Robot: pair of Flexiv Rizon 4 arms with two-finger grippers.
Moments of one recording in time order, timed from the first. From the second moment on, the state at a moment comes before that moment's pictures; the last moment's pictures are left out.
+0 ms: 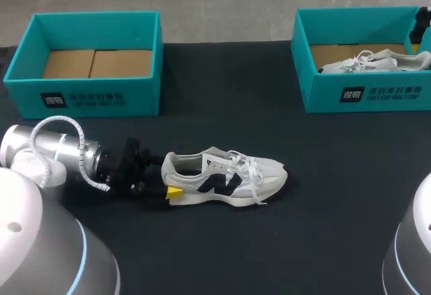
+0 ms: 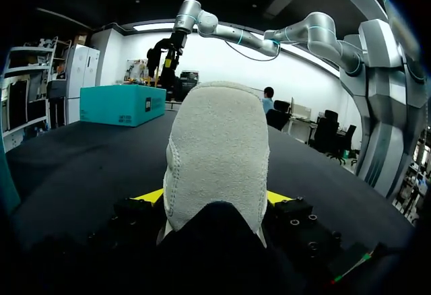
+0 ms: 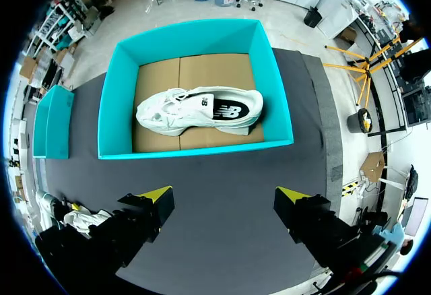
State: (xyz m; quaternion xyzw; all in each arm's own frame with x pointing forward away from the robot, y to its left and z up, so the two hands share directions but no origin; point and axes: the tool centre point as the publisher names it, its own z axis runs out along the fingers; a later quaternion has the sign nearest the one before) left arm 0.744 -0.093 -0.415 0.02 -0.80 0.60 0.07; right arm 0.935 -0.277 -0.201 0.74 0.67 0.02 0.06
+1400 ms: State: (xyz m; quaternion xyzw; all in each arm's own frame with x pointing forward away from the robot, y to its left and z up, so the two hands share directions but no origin) left arm 0.744 -0.093 -0.415 0.02 -0.80 0.60 0.07; right arm 0.842 -0.095 -0.205 0.78 0.61 -0.05 0.11
